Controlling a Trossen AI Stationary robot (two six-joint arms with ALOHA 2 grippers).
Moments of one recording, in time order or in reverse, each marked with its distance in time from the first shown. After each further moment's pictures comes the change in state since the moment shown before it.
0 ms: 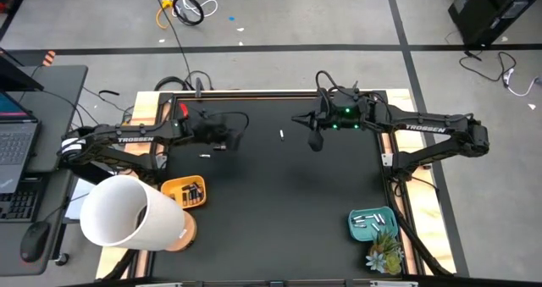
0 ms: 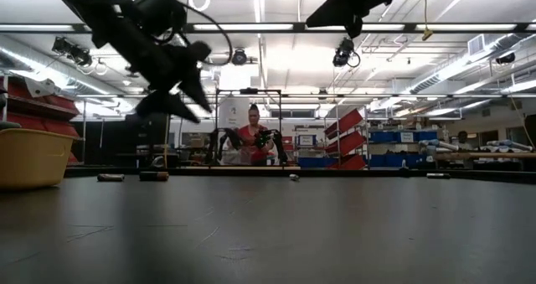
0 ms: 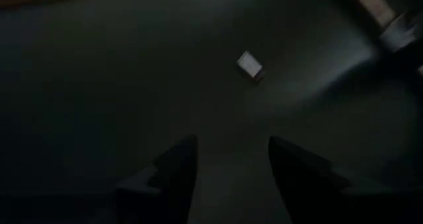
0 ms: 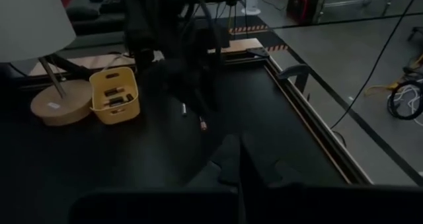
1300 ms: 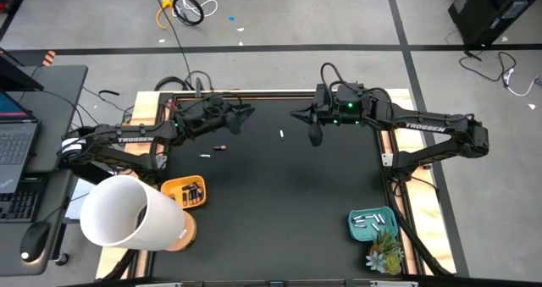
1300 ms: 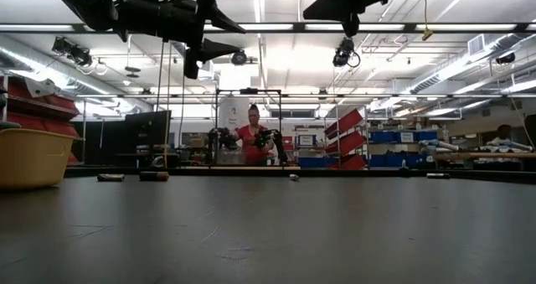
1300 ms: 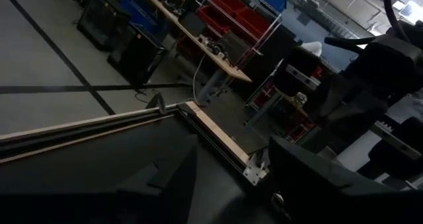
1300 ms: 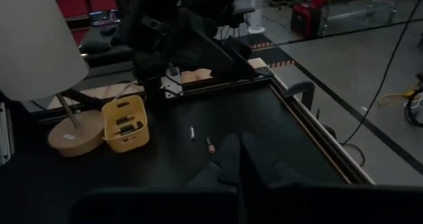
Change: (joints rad) left arm 0.000 0.000 0.000 0.694 0.000 0.000; right arm -0.047 -0.001 0.000 0.082 -0.067 0.065
